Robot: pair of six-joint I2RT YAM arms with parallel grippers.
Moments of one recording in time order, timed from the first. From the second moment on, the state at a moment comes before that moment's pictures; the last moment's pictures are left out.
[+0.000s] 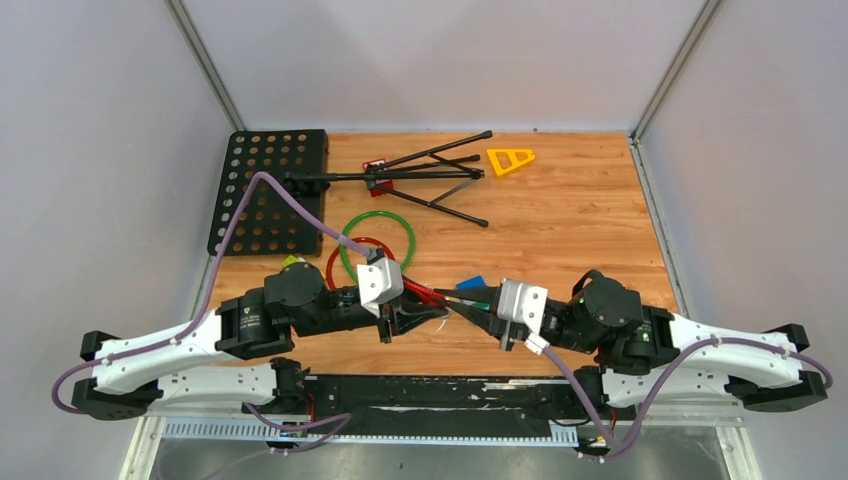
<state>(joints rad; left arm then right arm) -1.33 0.80 1.01 -0.19 0.03 -0.01 1.48 0.82 1.04 -0.11 0.10 -0.41</state>
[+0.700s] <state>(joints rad) -1.34 0.80 1.01 -0.22 0.03 0.00 1.53 0.77 0.93 -0.01 0.13 -0.59</state>
